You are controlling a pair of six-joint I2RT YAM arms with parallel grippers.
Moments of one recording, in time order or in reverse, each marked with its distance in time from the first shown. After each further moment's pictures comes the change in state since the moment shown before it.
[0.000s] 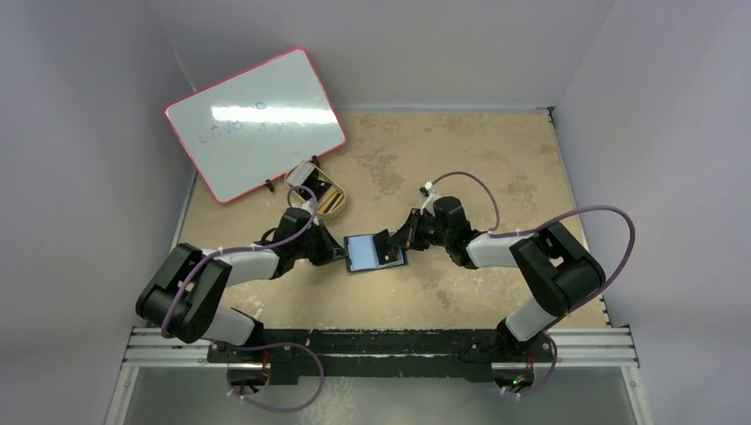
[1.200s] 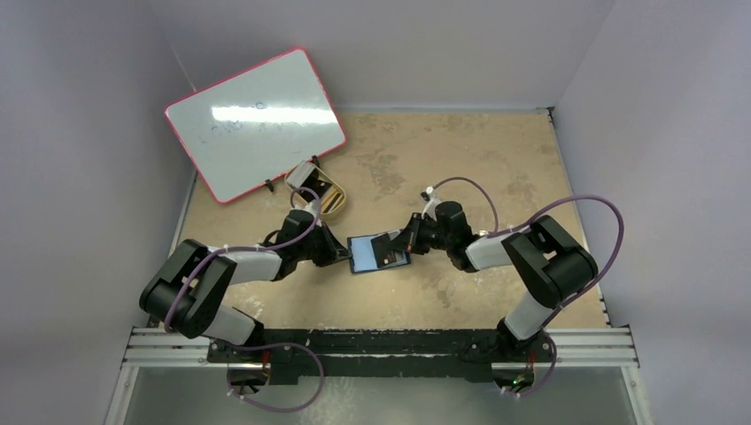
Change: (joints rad) left arm -0.032 0.032 -0.022 0.081 -0.008 -0.027; right arm -0.006 0.077 -0.044 0.124 -0.048 0.024
